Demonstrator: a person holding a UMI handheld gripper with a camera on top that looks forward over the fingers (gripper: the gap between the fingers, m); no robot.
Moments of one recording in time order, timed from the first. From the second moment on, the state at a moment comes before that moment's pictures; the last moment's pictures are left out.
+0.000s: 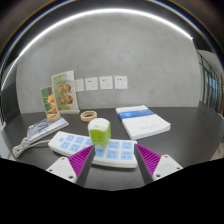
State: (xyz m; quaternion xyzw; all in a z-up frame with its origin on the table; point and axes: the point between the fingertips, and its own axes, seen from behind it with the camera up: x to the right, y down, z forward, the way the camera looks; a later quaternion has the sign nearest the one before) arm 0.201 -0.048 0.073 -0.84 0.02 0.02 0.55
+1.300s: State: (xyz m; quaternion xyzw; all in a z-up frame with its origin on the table) arm 0.262 0.087 0.253 -0.72 0.03 -0.08 0.69
